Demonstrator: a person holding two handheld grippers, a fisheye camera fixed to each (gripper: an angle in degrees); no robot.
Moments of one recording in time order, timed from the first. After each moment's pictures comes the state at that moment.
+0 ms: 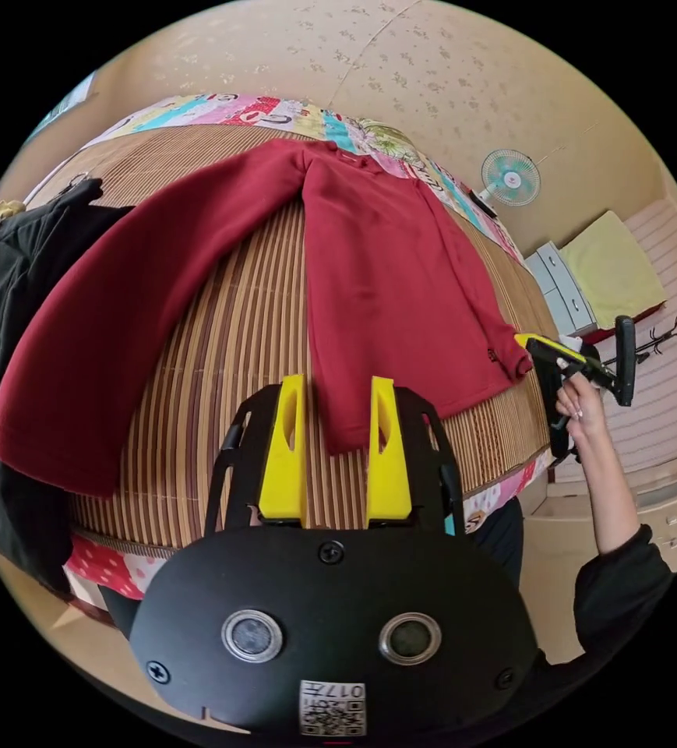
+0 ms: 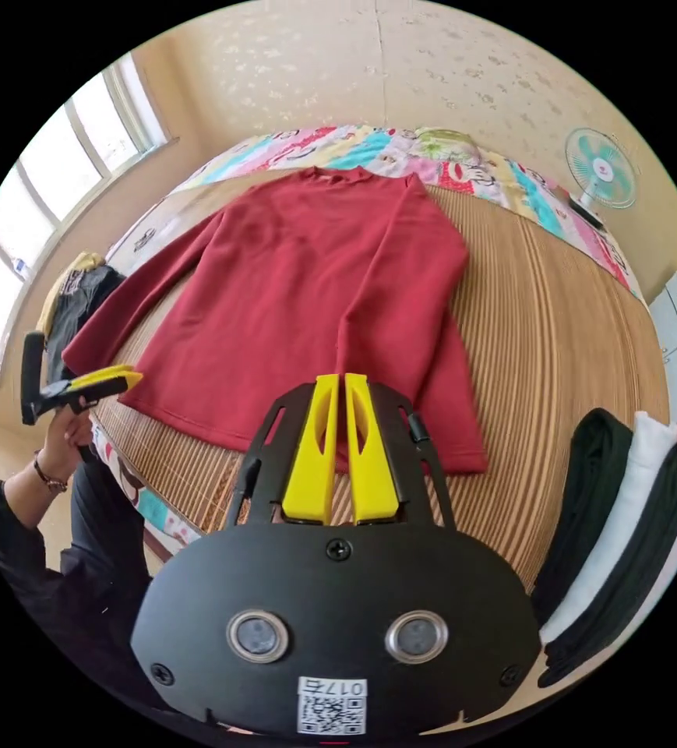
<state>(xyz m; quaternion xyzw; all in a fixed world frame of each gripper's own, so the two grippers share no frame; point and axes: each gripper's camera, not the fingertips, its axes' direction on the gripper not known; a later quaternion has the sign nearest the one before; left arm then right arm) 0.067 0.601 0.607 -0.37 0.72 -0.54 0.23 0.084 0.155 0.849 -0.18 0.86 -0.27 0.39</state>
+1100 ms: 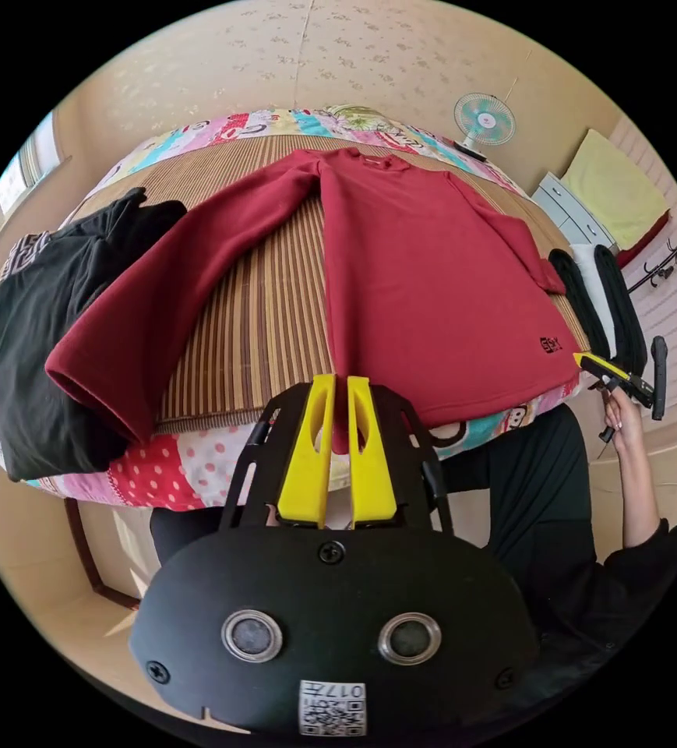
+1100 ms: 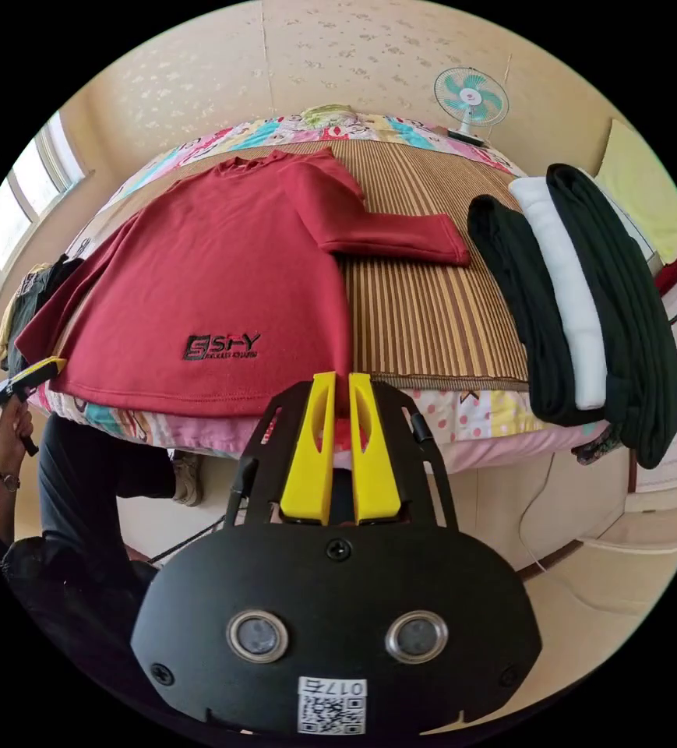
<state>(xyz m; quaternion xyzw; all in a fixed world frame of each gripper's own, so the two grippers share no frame) -0.061 0.607 0.488 -0.37 0.73 -0.46 0.34 0.073 0.396 0.736 -0.07 0.91 -0.21 0.35</state>
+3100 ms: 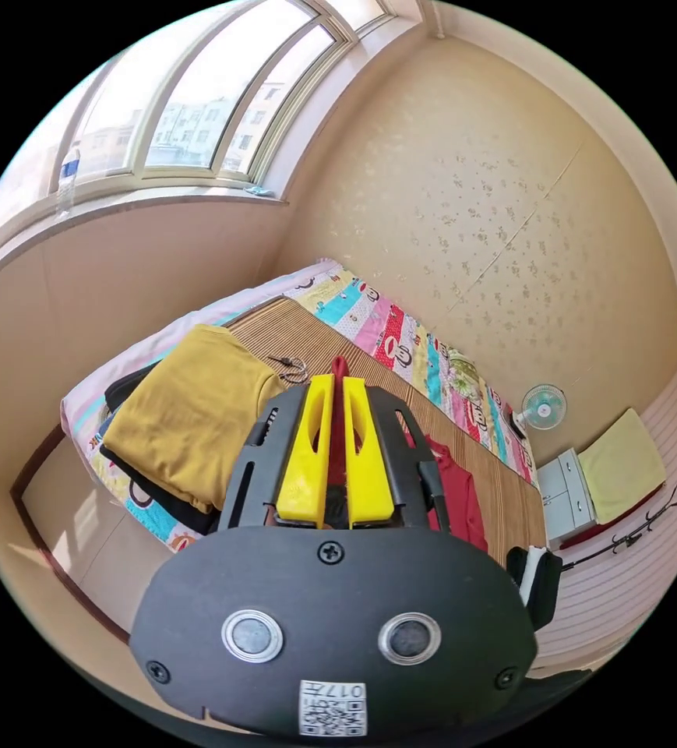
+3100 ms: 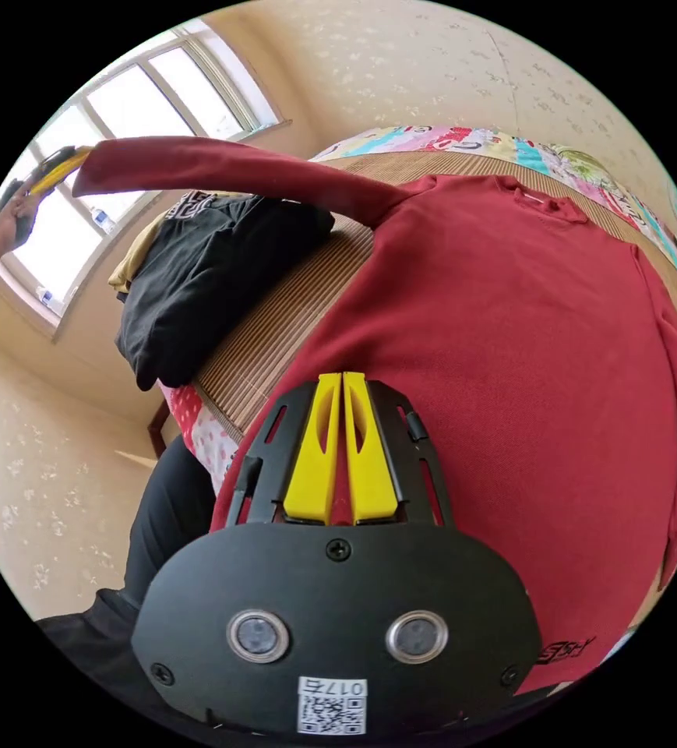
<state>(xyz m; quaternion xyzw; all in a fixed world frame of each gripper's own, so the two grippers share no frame) -0.179 1.028 0.661 -0.44 0.45 -0.73 0.29 0.367 0.431 0.871 -0.32 0.77 -0.28 0.48</state>
